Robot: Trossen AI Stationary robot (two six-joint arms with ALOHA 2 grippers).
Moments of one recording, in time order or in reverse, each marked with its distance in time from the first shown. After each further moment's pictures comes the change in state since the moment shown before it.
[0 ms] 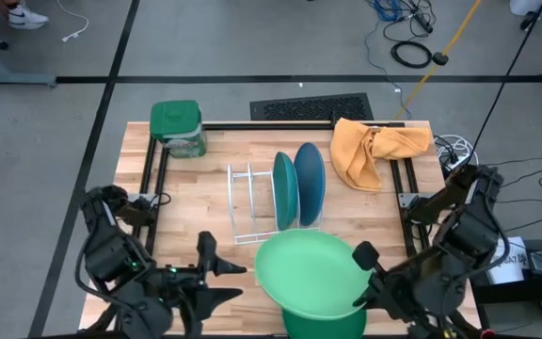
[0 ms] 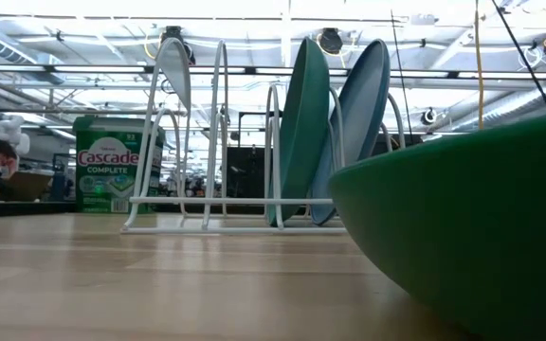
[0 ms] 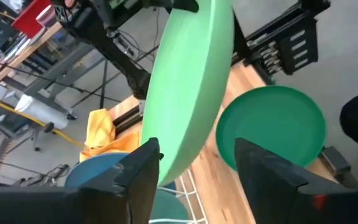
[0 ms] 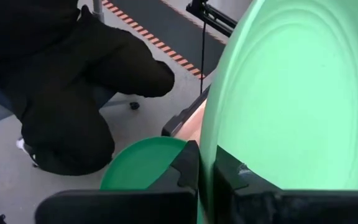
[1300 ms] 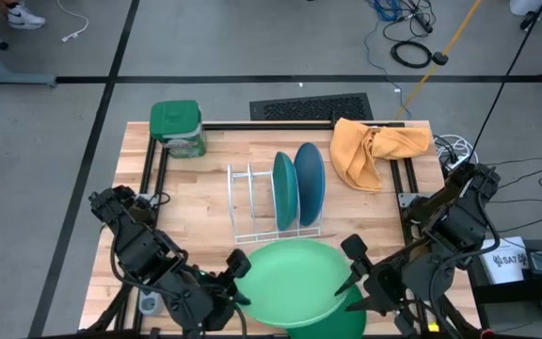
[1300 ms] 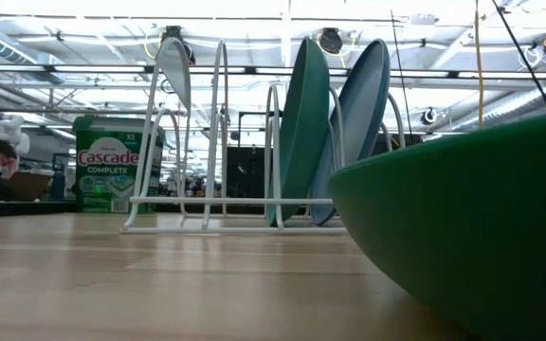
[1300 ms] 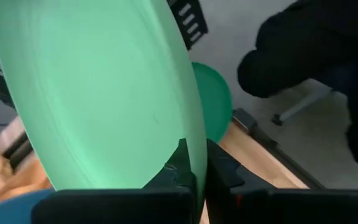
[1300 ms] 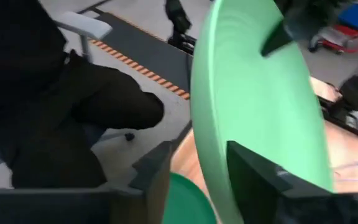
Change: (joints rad) left arm 0.117 0.047 0.000 -0.043 0.521 0.171; right arm -0.066 0.002 -0.001 0.129 -0.008 0.049
